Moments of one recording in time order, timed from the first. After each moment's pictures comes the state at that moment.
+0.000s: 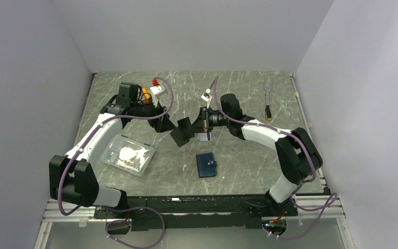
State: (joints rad) left arm -0.23 1.38 1.15 -0.51 0.84 0.33; right arm 0.55 1.68 0.97 0.27 -0.85 0.65
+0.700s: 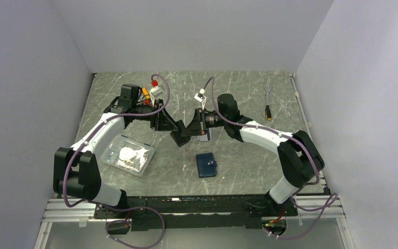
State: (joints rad) left arm -0.21 1.44 1.06 -0.37 1.31 0.08; right arm 0.61 1.61 0.96 0.34 -0.95 0.68
